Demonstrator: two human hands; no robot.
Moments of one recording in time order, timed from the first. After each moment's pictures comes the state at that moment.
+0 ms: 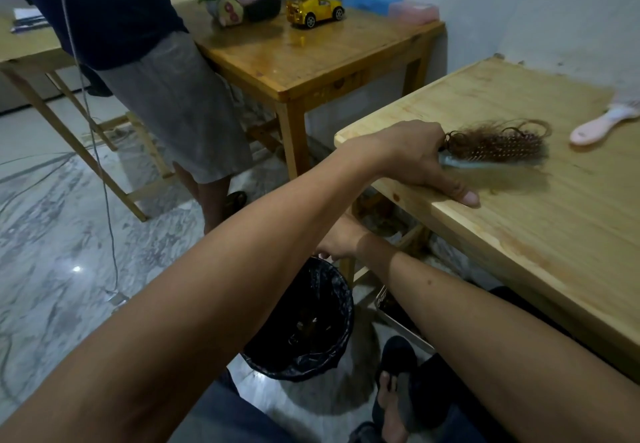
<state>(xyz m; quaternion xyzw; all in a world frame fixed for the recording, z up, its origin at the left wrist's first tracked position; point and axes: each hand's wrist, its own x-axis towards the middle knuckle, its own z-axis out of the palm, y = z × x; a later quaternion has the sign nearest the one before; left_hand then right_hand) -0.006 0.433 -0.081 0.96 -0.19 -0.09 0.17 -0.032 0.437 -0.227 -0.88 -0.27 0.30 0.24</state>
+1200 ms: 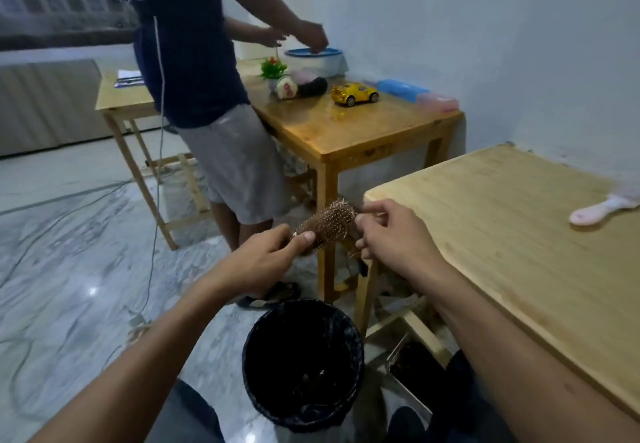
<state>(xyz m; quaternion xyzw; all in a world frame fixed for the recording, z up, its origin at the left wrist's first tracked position) -0.191 0.591 -0.118 0.92 0.12 0.05 0.37 -0.089 0.390 -0.098 -0.84 -0.18 0.09 0.51</state>
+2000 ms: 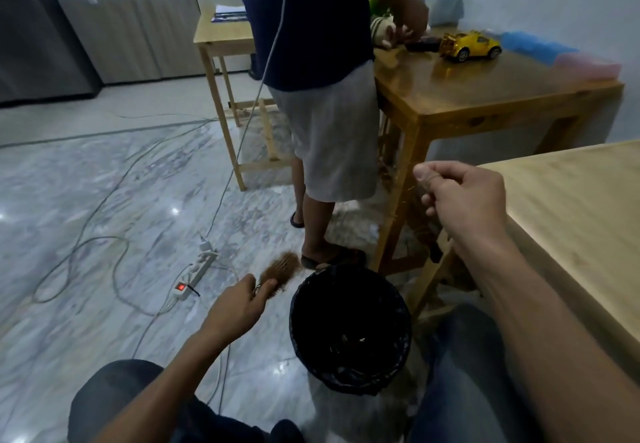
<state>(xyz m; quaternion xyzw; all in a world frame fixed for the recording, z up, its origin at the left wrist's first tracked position) -0.306 0.654 -0.286 0.86 0.42 0.05 0.29 -0.085 0.444 -0.098 -0.78 -0.16 0.06 0.60</state>
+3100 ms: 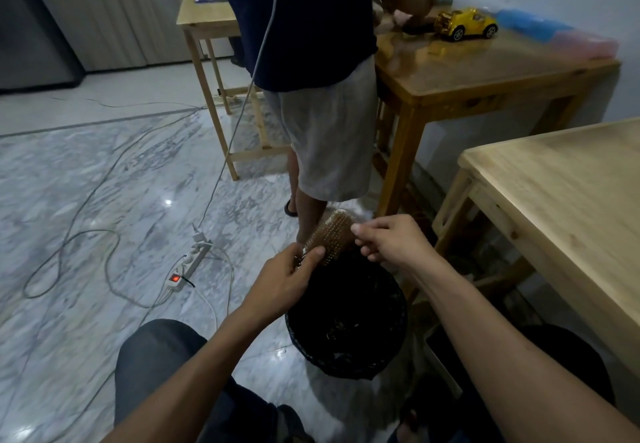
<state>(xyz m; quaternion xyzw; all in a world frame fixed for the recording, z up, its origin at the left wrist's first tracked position) -0.254 0.602 -0.247 0.83 0.31 0.13 0.45 -0.089 0.476 -0.199 -0.78 -0.16 0.33 0.51</state>
